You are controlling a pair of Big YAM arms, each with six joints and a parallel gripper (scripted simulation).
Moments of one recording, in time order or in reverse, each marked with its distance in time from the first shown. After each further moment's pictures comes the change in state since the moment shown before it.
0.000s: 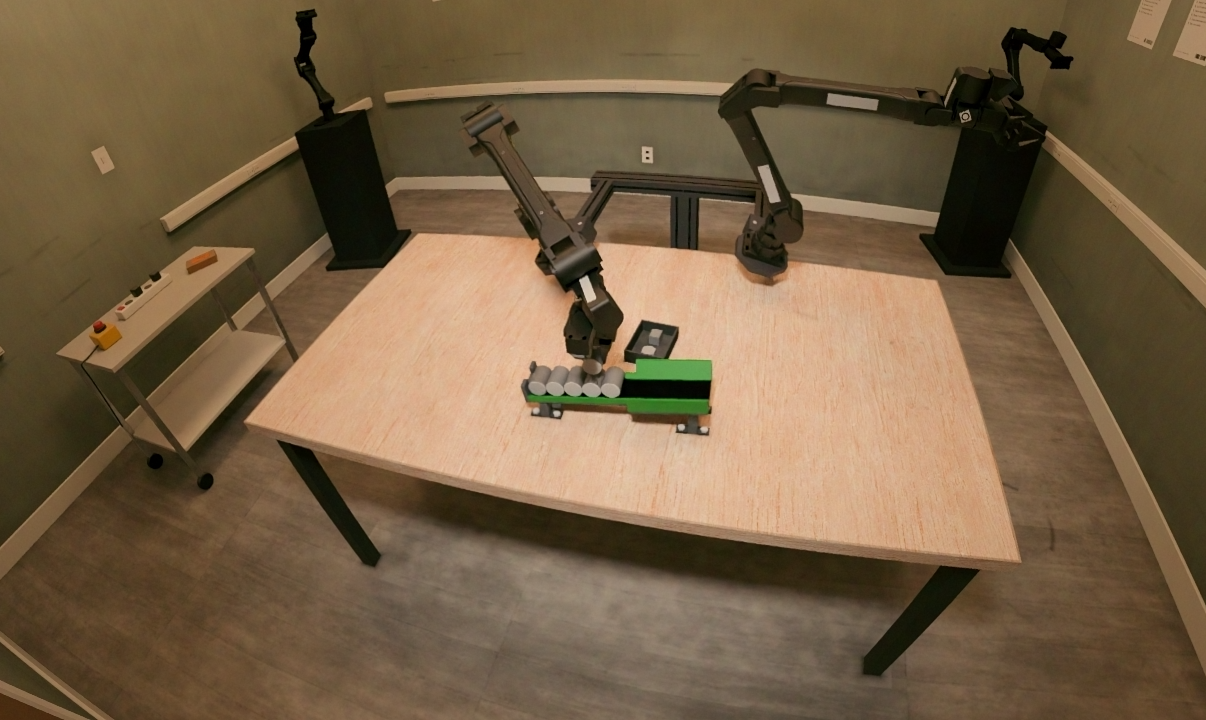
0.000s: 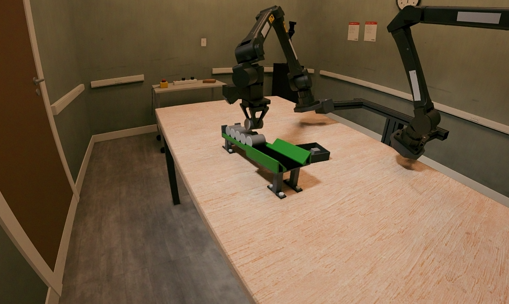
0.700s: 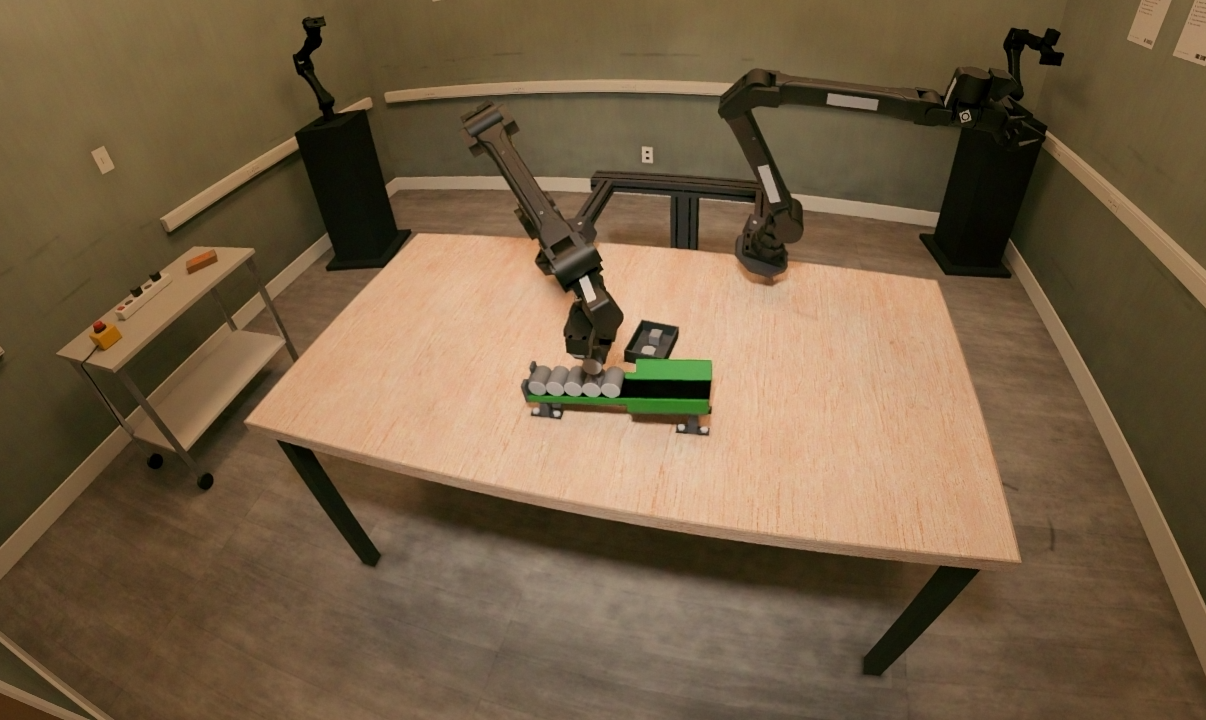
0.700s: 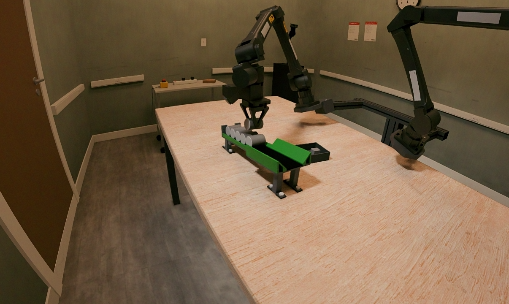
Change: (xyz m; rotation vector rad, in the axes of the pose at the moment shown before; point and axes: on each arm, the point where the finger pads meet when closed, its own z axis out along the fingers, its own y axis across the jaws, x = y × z) left arm 0.000 0.000 0.000 0.000 0.000 0.000; right arm 0.000 0.000 0.000 0.000 0.000 0.001
